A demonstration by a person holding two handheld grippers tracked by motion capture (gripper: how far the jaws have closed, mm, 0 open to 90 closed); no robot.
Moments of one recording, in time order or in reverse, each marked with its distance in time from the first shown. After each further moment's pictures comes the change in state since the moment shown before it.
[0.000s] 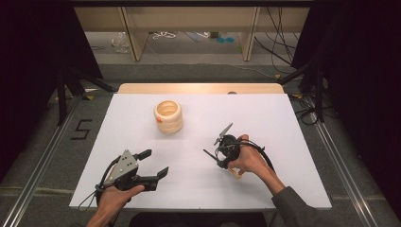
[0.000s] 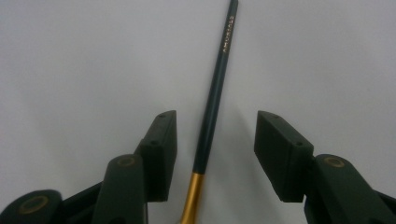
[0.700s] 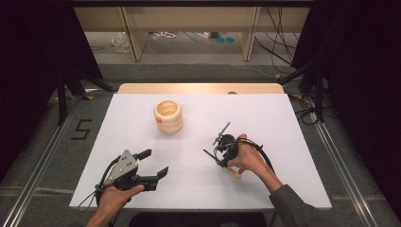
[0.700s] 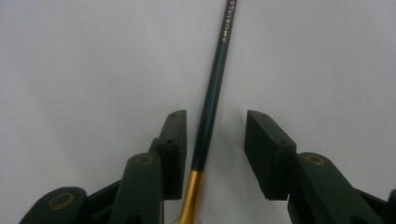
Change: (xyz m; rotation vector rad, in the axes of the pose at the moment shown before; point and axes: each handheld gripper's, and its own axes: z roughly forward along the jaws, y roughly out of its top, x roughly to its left) left arm 0.000 0.000 0.000 -0.004 0.001 -0.006; right arm -0.003 0.005 0.005 0.065 0.016 0.016
